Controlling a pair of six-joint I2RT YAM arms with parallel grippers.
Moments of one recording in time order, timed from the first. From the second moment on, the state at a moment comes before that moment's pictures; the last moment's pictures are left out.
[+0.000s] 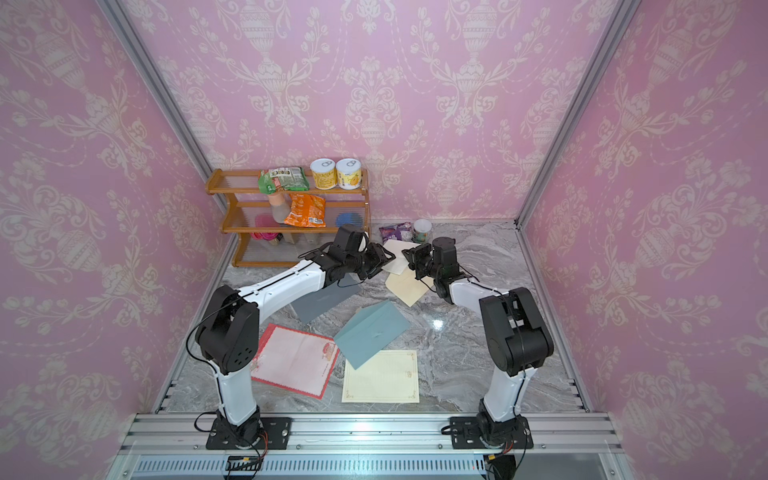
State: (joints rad) left arm -0.59 1.91 1.49 -0.18 0.31 -1.15; right arm 0.26 1.80 1.02 0.44 -0.35 1.57
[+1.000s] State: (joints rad) left arm -0.58 1.86 1.51 -0.34 0.37 -0.87; right arm 0.23 1.80 1.02 0.49 -0.40 1.54
